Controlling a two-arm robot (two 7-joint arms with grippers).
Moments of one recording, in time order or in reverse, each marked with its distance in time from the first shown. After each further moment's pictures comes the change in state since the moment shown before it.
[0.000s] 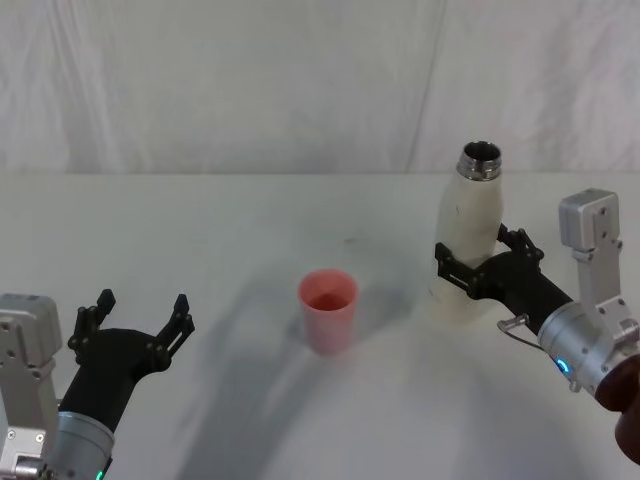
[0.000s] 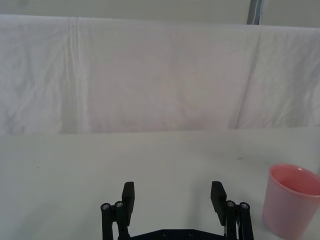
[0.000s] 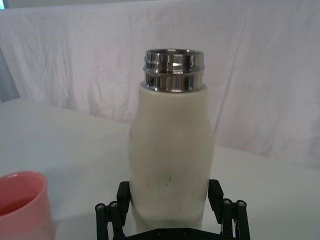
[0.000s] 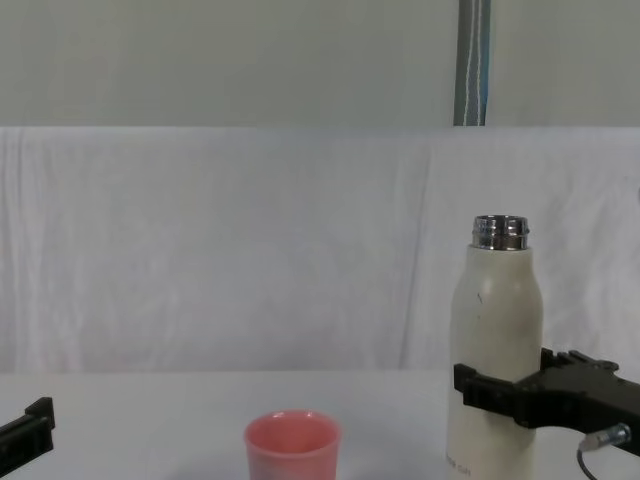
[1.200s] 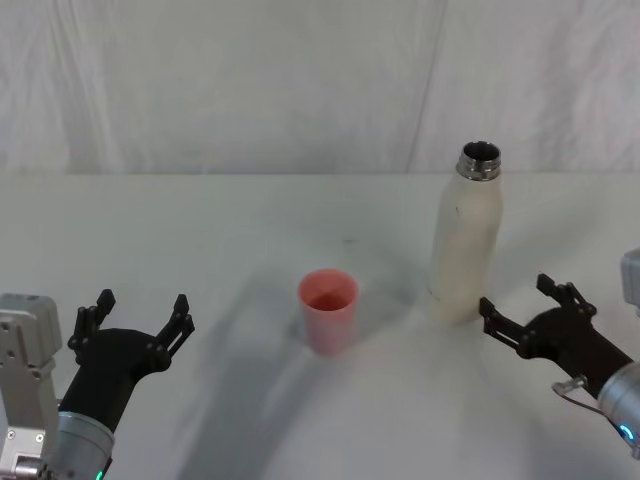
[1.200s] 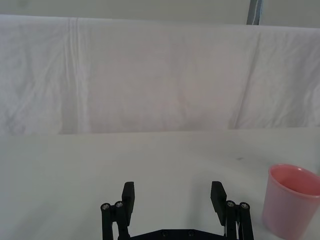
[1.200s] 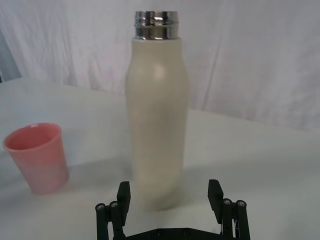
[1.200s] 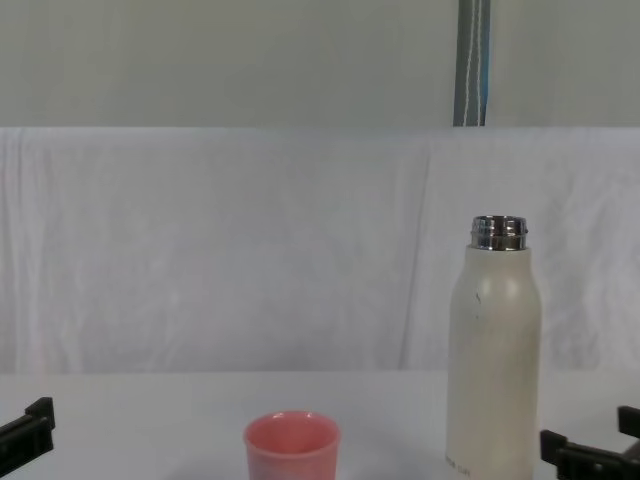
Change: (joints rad) left arm 0.000 0.000 0.000 0.000 0.000 0.000 0.000; right arm -0.225 0.122 0.062 -0.225 0.064 0.068 0.003
